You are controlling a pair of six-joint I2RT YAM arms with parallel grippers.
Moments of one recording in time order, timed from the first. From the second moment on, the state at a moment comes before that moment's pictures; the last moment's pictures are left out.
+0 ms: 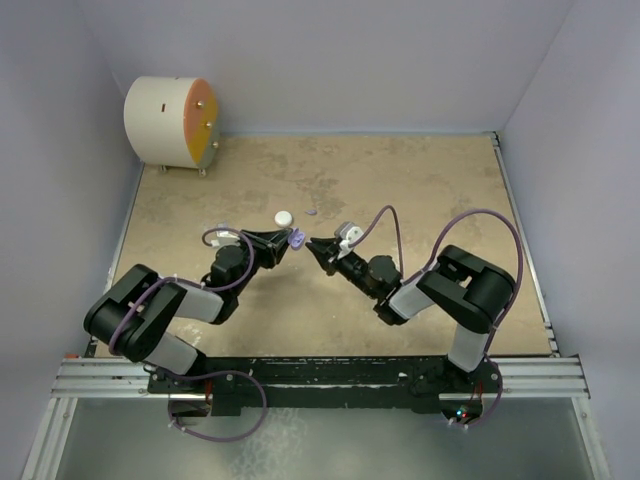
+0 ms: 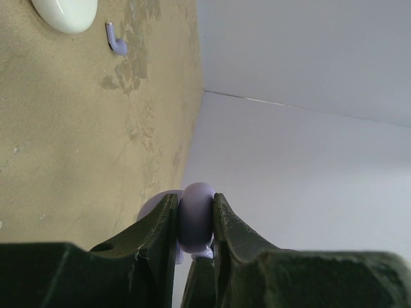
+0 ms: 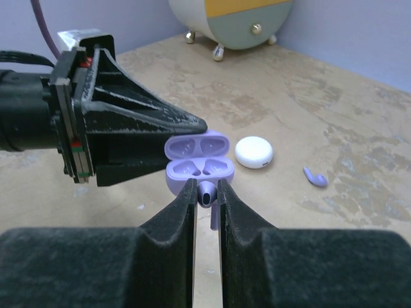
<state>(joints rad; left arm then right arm) -0.50 1.49 0.27 1.07 -0.06 -1.64 0.86 1.79 0.46 1.45 0.03 0.02</state>
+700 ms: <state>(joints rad) -0.50 1.56 0.26 1.18 -0.06 -1.71 0.86 1.79 0.55 1.45 -0.05 0.01</state>
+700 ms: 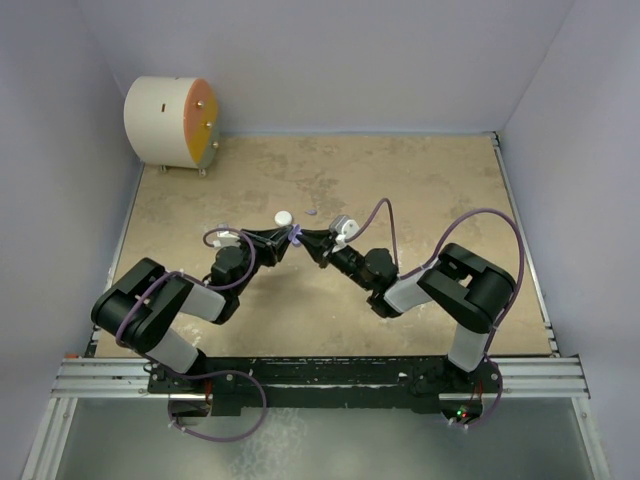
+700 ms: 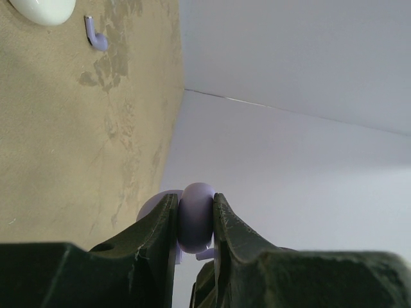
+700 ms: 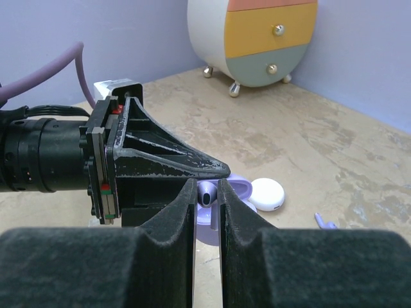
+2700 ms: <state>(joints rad) -0.54 1.54 0.27 1.22 -0.05 -1.77 0.84 1.79 0.57 1.45 -0.08 -0.01</state>
